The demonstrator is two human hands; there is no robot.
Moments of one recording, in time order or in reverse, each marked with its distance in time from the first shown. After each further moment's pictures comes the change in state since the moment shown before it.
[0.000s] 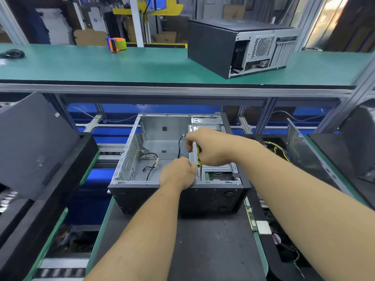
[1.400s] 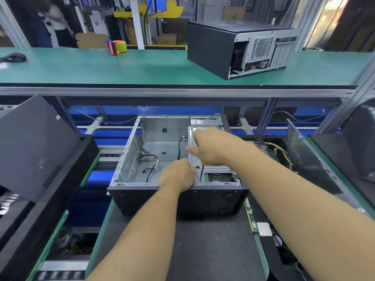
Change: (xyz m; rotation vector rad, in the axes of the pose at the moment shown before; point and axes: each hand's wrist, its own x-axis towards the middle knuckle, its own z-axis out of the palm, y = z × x) left_hand 0.000 -0.003 0.003 -0.029 -0.017 -0.003; right_hand 0.000 -0.002 0.001 -0.133 0.053 0.187
